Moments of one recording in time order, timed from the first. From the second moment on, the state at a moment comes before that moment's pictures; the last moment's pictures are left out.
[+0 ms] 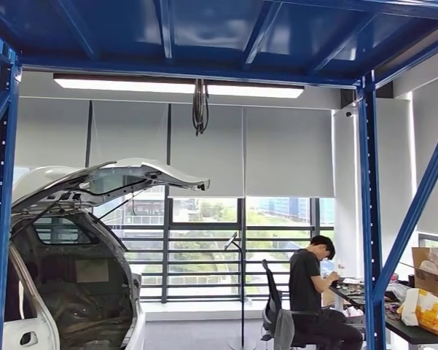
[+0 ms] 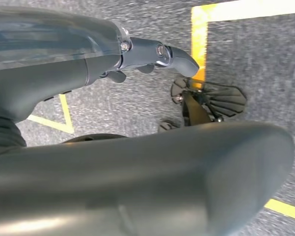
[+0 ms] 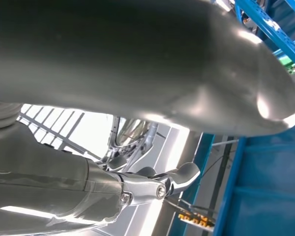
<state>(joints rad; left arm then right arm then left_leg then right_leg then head) -0.08 -0.14 1.31 -0.25 -1.04 -0.09 -0.19 -0.15 -0.10 0.19 -2.13 0.20 0.23 -0.63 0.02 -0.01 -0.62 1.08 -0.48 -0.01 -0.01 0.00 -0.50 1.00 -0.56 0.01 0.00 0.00</state>
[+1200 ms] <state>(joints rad) -0.08 -0.13 1.32 -0.24 -1.01 -0.08 -0.20 -0.08 -0.15 0.12 -1.95 -0.35 0.42 -0.30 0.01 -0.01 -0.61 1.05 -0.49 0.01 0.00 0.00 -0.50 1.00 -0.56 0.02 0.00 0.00</state>
